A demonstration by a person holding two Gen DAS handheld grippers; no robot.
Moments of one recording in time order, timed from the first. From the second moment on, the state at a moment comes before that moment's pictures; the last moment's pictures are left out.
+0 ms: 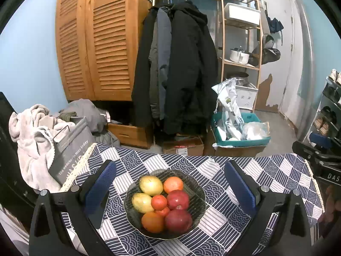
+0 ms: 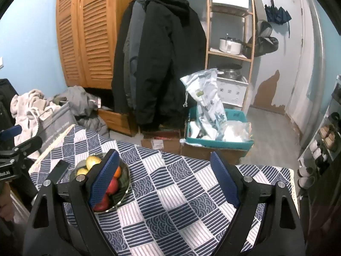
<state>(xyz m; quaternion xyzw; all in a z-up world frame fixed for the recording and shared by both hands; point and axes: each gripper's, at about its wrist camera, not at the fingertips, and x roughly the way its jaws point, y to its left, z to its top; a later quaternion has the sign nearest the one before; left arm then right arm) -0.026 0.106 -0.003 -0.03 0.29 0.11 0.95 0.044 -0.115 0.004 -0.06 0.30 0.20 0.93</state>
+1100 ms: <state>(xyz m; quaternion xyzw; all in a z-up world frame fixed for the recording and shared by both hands) -0.023 0.114 -0.003 -0.04 0.31 0.11 0.94 0.045 -0.115 0.005 -0.06 0.30 0.20 0.93</state>
